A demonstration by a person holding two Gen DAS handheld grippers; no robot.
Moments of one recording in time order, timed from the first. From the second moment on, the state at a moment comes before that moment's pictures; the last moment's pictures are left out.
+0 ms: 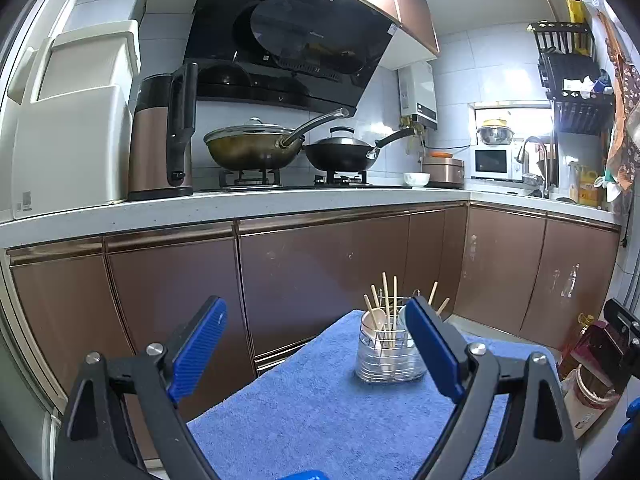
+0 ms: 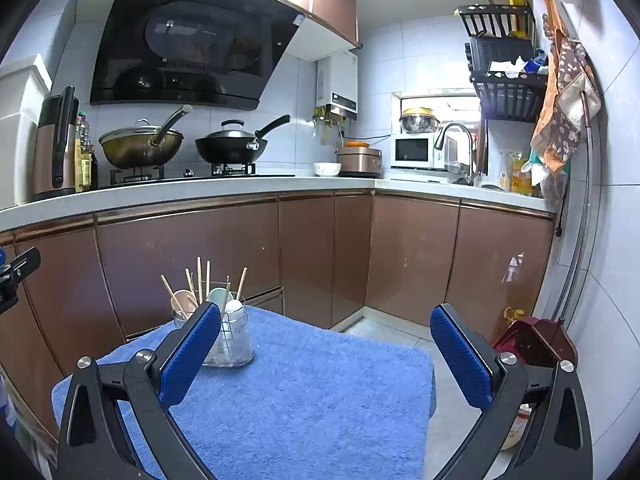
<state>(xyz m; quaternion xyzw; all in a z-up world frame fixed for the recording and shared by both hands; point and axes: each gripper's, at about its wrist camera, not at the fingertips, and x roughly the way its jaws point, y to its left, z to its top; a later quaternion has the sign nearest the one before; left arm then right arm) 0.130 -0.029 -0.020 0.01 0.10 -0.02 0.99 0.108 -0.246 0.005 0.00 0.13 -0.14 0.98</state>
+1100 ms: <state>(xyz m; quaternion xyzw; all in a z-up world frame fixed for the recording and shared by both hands) 0.116 -0.030 -0.021 0.01 0.08 -0.03 1.00 0.088 -0.237 0.018 -0.03 0.11 -0.17 0.98</state>
